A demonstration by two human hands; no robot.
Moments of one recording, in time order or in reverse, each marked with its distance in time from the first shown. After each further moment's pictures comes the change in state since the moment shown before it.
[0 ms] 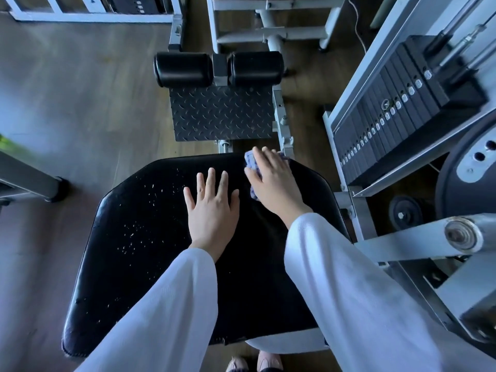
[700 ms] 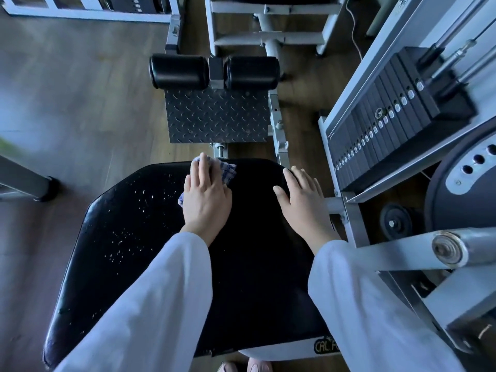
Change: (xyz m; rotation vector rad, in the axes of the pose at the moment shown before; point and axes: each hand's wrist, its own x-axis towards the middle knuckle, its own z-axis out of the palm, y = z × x) left_hand 0.035 0.009 -0.010 0.023 0.094 0.103; right_hand -0.031 0.051 -0.020 -0.144 0.076 0.062
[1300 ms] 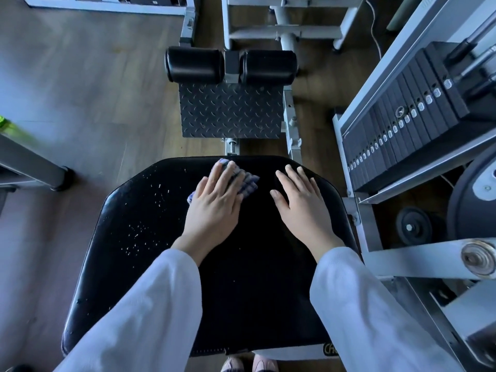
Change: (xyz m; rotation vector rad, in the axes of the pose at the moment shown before) left_hand -0.020 -0.031 0.001 0.057 0.001 0.285; right_hand -0.004 -0.026 0.010 0.047 -0.069 -0.096
